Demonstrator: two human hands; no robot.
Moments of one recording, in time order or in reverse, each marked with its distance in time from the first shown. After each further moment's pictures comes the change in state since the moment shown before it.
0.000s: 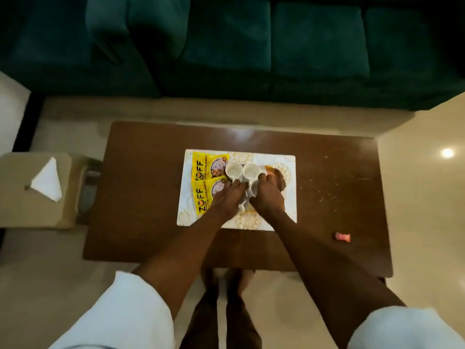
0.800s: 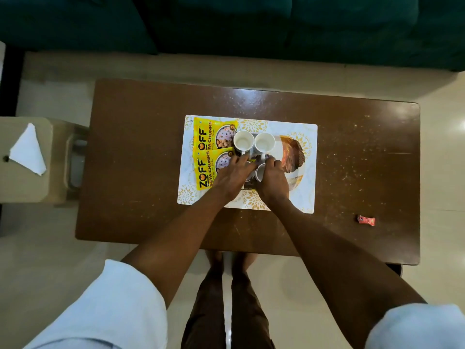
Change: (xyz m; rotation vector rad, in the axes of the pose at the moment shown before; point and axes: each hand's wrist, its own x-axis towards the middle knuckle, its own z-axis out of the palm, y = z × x) left_hand 0.037 -0.035 0.060 0.058 0.068 0.042; right_hand 0.026 0.016 0.089 0.129 0.015 0.092
